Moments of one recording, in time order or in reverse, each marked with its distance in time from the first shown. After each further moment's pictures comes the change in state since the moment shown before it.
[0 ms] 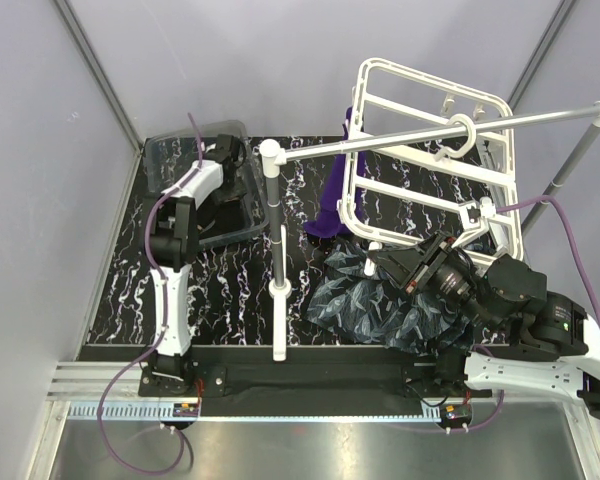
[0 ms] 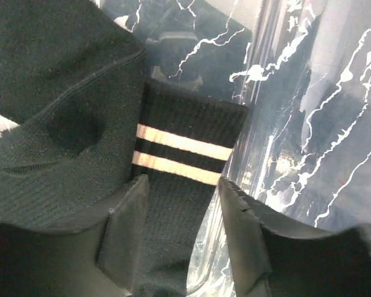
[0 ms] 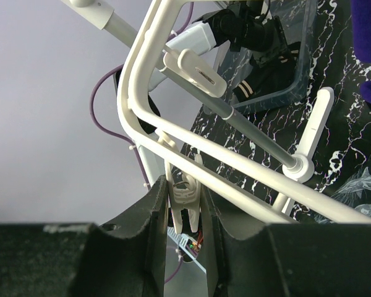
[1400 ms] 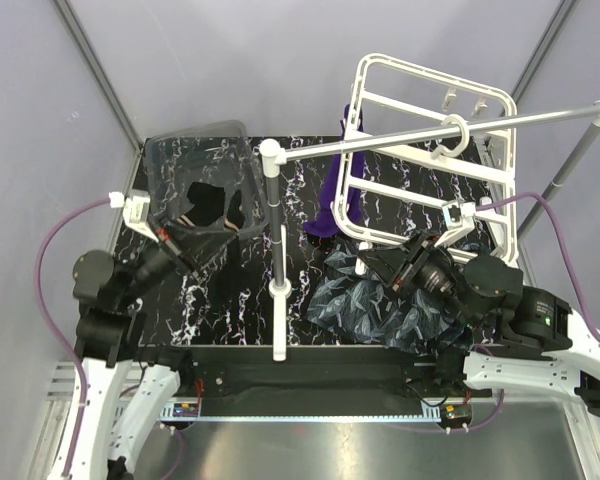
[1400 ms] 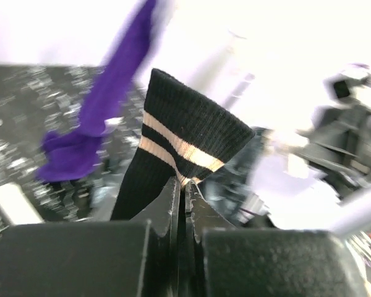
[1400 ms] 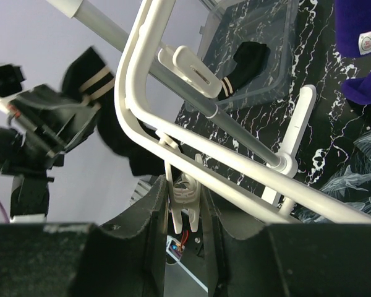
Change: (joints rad) left arm 0.022 -1.725 -0.967 0.498 0.939 -0.108; right arm 0.000 0.050 -0.011 0.003 0.027 -0.019
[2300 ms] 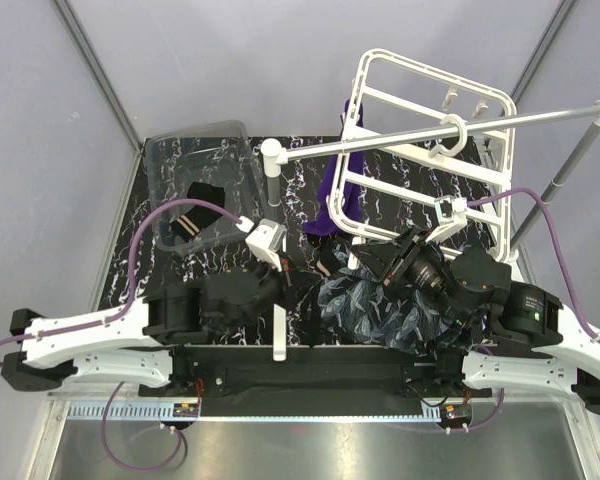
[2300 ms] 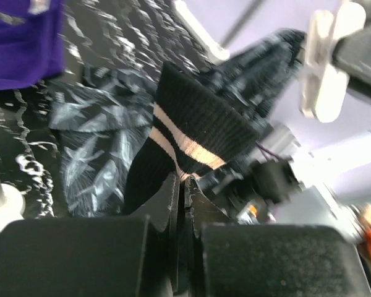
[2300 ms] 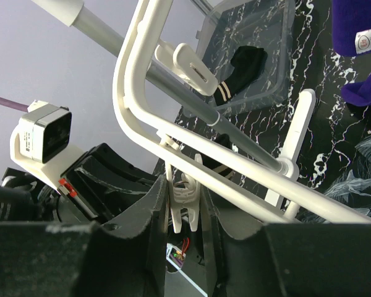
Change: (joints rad) left arm -1.211 0.357 0.119 -0.176 -1.176 0.032; right arm 0.000 0.063 0.023 0.024 0.024 0.008
